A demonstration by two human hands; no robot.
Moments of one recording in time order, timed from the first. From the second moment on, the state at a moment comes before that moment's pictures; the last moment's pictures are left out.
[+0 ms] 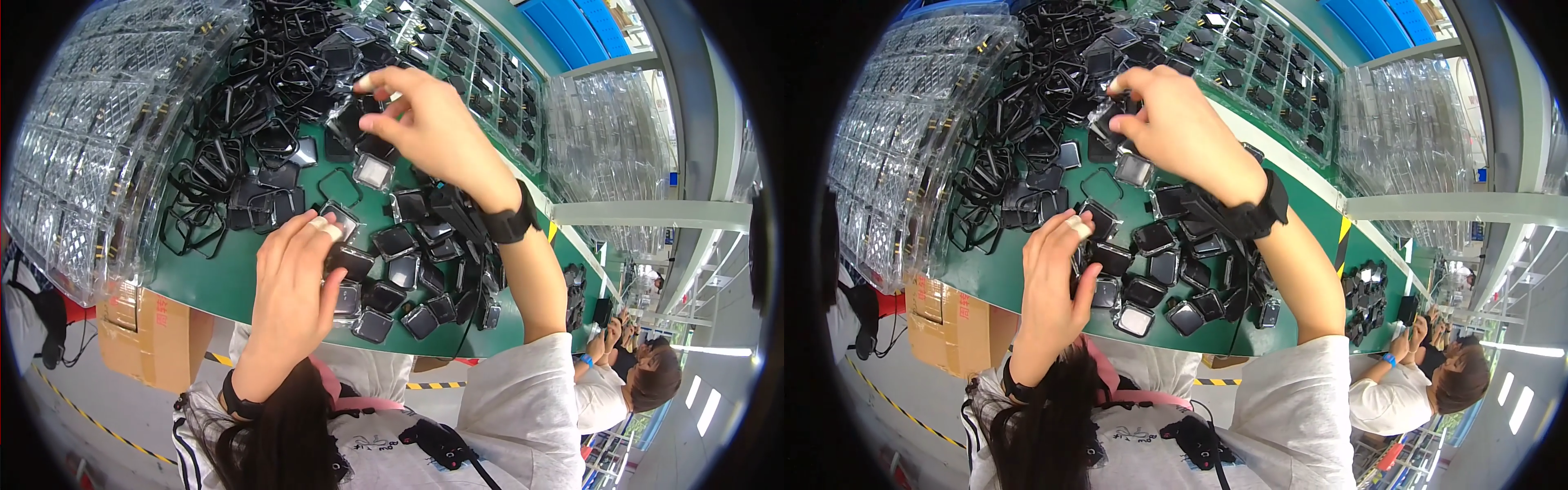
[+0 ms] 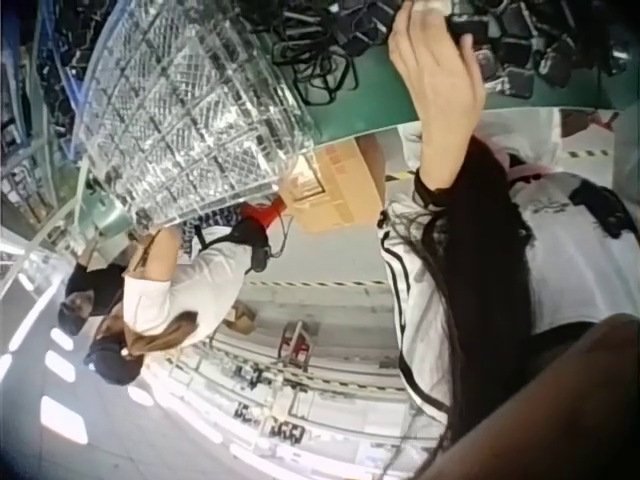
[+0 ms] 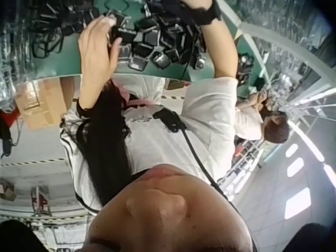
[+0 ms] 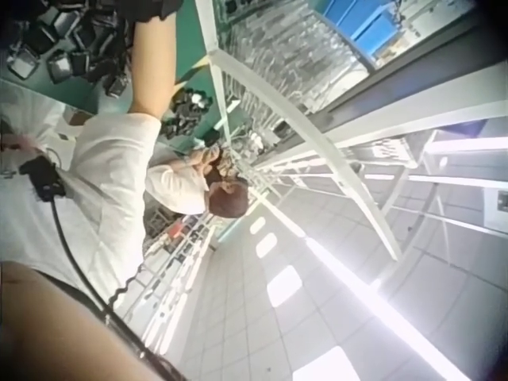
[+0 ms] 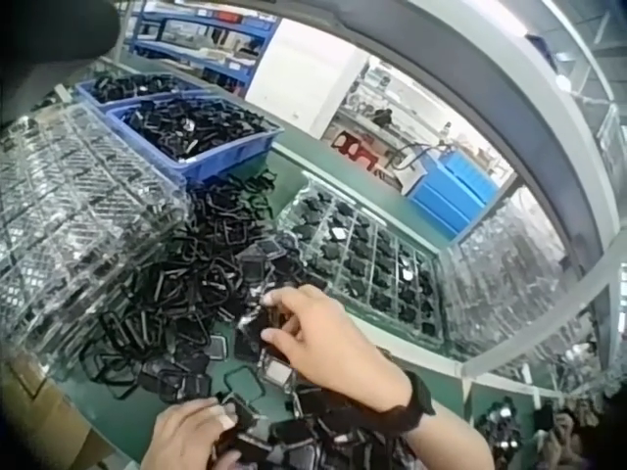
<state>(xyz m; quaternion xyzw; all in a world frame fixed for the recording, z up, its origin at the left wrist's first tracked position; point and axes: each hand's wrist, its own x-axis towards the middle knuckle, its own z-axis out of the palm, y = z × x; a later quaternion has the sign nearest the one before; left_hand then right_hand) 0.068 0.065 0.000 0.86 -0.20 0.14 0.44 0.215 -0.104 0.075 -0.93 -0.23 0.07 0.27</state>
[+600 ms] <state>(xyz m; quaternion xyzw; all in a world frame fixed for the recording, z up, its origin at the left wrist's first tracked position) 0.098 0.037 0.012 0.95 -0.20 0.09 0.24 0.159 -0.140 0.067 -0.92 -0.37 0.11 0.11</state>
